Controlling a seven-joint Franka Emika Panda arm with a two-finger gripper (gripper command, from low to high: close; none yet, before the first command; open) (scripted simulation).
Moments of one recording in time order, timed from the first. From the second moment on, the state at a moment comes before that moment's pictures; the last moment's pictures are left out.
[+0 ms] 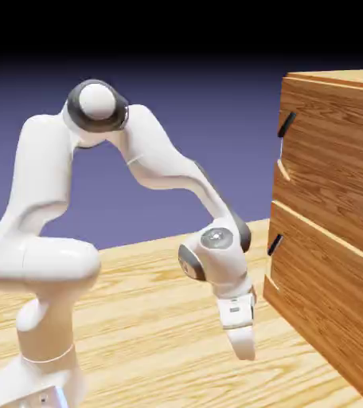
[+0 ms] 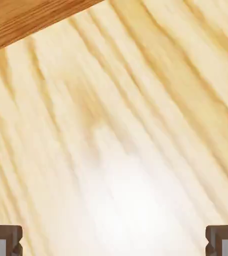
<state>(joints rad) 1.19 0.62 -1.22 -2.55 1.68 2.76 -0.19</state>
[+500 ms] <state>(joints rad) 1.65 1.08 -1.69 -2.45 2.34 2.65 -0.55</state>
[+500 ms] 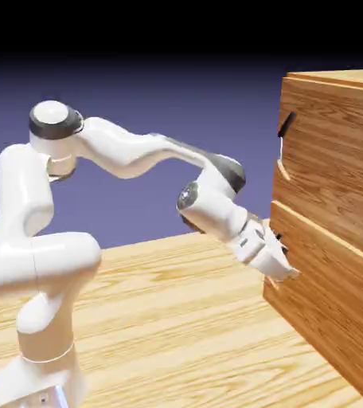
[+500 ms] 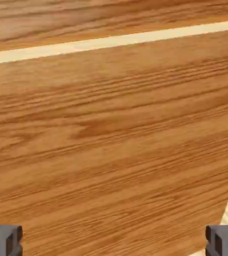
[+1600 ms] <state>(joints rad) 1.97 1.25 -2.25 -2.78 2.43 1.88 -0.88</state>
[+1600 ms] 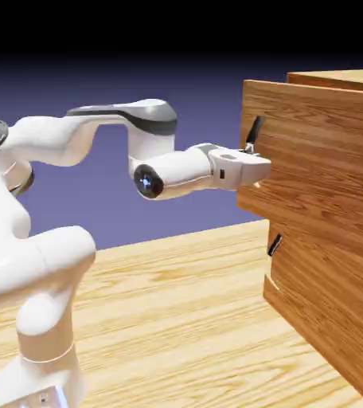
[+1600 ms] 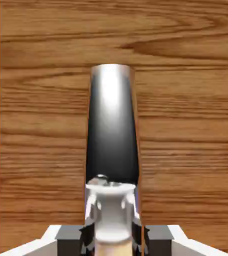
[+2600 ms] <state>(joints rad) 1.56 0.45 -2.74 -2.48 1.35 0.90 -1.41</state>
